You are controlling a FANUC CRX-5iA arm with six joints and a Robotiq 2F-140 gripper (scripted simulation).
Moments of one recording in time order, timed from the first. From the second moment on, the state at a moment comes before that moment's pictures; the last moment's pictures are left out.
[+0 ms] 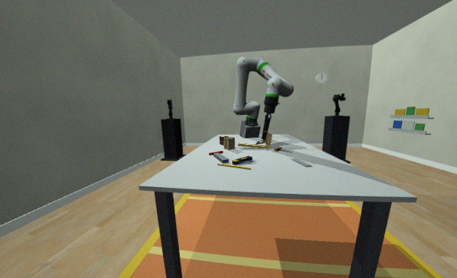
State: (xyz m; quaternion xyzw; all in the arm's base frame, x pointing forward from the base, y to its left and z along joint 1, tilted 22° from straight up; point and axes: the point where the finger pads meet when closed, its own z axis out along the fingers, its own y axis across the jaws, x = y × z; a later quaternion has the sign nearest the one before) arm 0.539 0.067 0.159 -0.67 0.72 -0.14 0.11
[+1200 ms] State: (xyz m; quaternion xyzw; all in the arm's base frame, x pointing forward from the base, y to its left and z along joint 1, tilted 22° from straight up) arm 0.545 0.067 0.142 -0.67 0.72 -0.14 0.11
